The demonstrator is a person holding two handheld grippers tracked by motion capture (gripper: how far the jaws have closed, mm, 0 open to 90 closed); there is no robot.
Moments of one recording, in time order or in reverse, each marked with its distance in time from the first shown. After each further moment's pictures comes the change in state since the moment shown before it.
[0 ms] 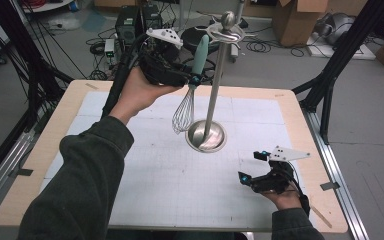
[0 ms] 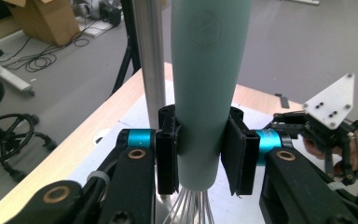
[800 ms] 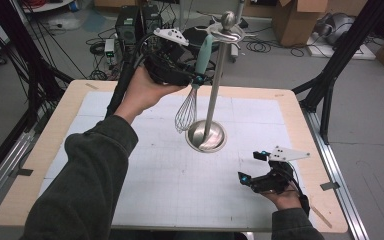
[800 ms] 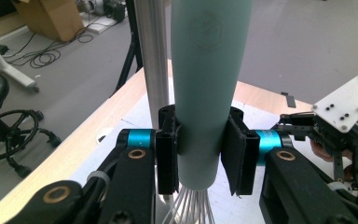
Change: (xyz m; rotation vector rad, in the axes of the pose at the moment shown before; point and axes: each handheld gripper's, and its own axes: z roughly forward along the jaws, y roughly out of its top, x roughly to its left) left arm -0.001 0.004 0.009 0.014 0.020 -0.007; right arm 0.000 0.000 0.000 -0.003 0.007 -0.002
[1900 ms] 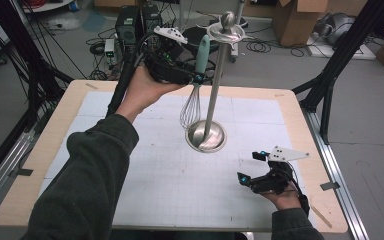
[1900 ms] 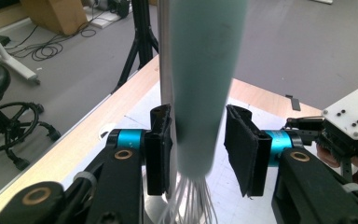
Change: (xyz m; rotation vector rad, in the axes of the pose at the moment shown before) left arm 0.009 -0.002 0.004 0.008 0.006 -0.026; right arm 0.001 0.000 0.001 -0.002 0.011 -0.009
